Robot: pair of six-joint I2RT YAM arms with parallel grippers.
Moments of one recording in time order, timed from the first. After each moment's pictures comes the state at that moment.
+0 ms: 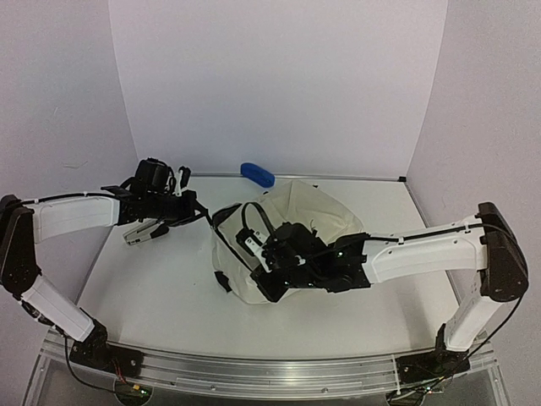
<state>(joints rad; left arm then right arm) -0.48 1.47 0.98 -0.15 0.27 -0.57 1.22 1.72 1.19 -0.20 0.21 0.16</state>
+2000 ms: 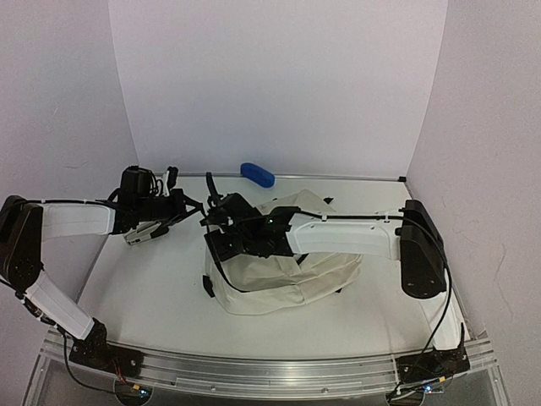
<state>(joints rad) -0.34 1.49 0.84 0.19 0.51 -0.65 1.14 2.22 1.87 -0.38 0.36 0.36</state>
